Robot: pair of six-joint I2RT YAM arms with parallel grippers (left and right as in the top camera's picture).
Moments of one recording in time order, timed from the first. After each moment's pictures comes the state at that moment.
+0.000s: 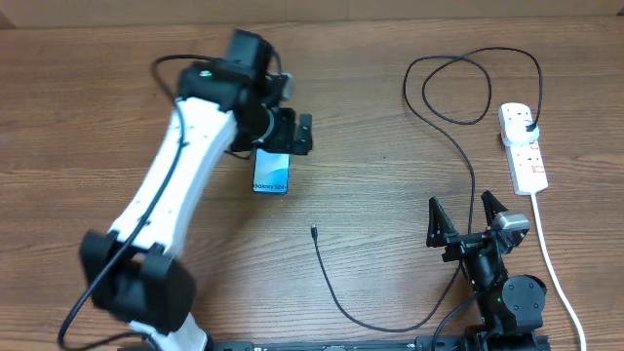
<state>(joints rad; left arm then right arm) -0.34 1.84 1.73 -1.22 0.28 -0.21 0.09 0.01 0.02 -0.03 -0.09 0.20</state>
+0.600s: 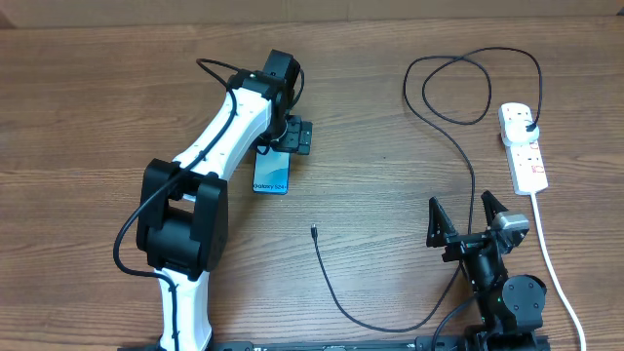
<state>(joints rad) -0.35 2.14 1.71 -1.00 -0.02 -0.25 0.09 0.01 0.02 -0.03 -0.09 0.20</state>
